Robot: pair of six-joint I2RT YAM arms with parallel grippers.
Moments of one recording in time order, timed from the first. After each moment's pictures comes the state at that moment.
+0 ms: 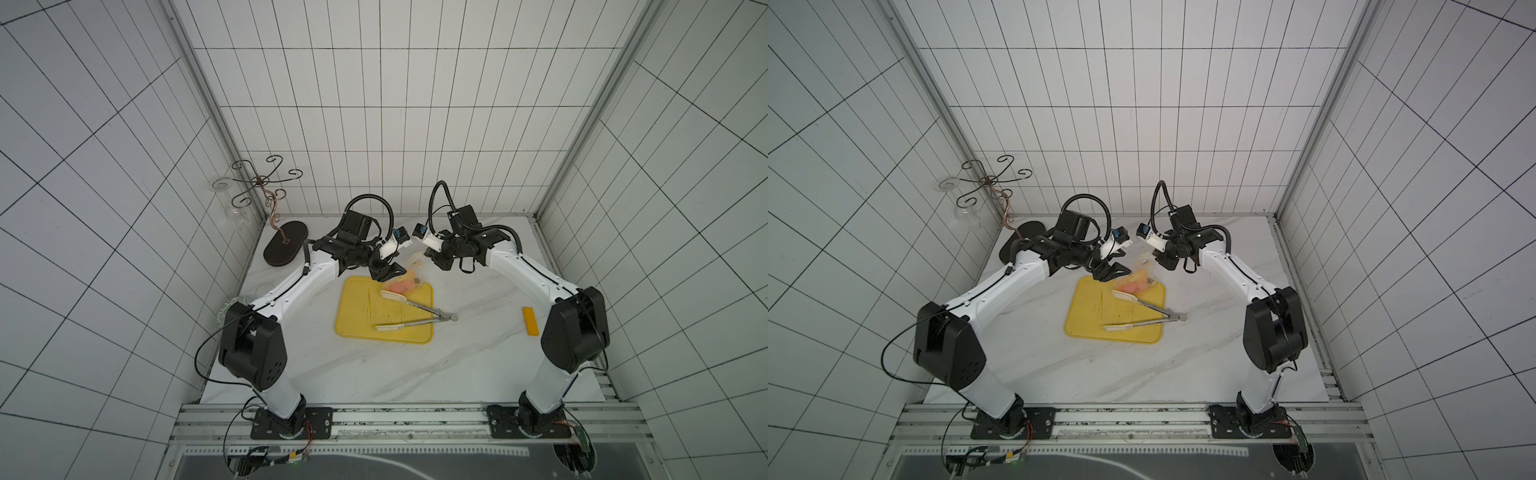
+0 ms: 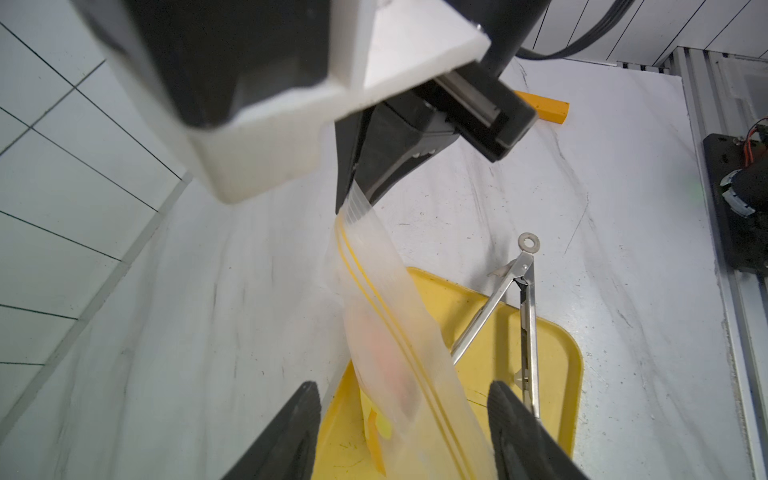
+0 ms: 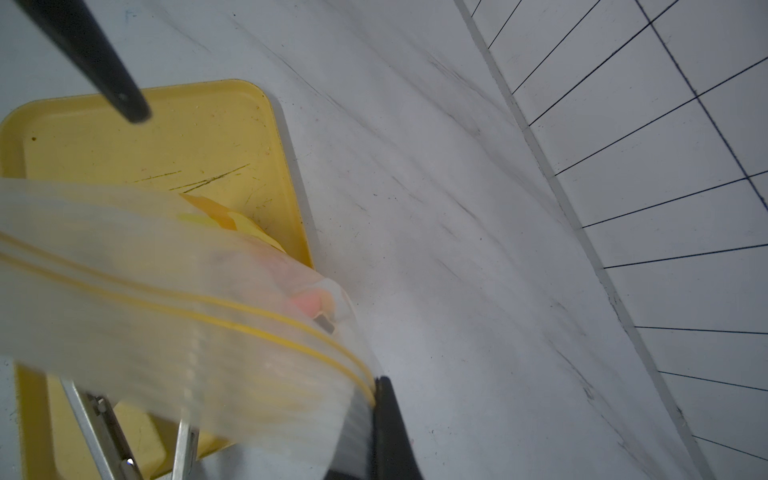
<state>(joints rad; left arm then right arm) -0.47 1.64 1.44 -0.61 0.58 0.57 0.44 1.77 1.53 -0.61 -0.28 -0.71</state>
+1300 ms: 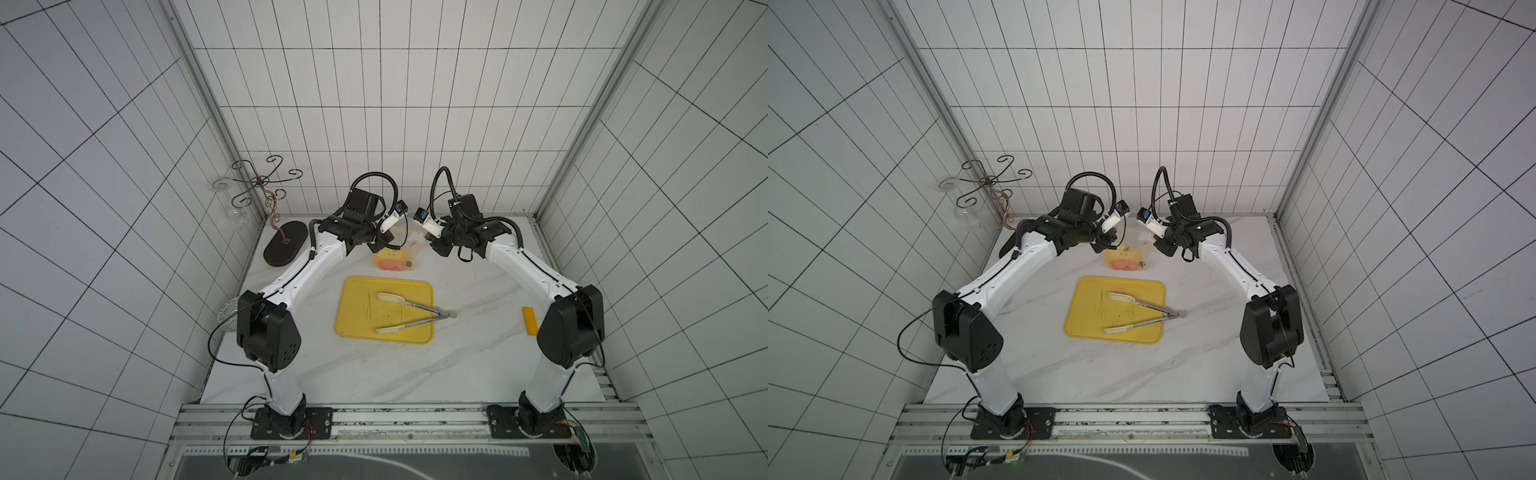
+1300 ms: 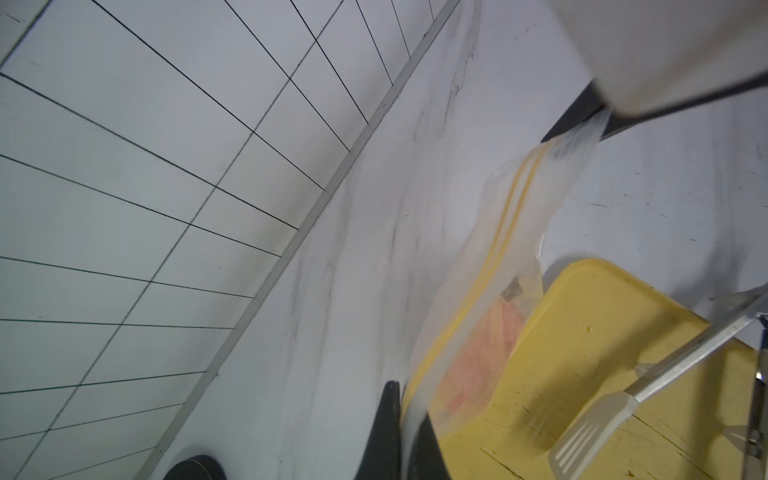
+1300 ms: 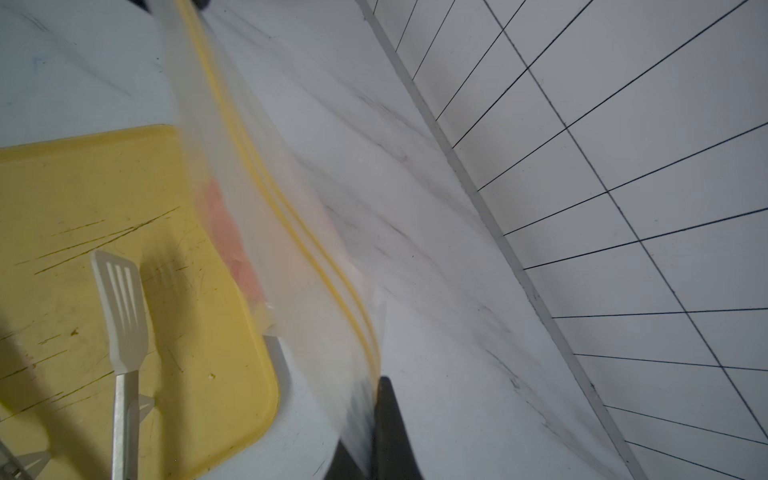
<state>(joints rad) -0.45 1.82 1.77 -0.66 0.11 0.58 0.43 1.81 1.66 -0.56 -0.17 -0.66</state>
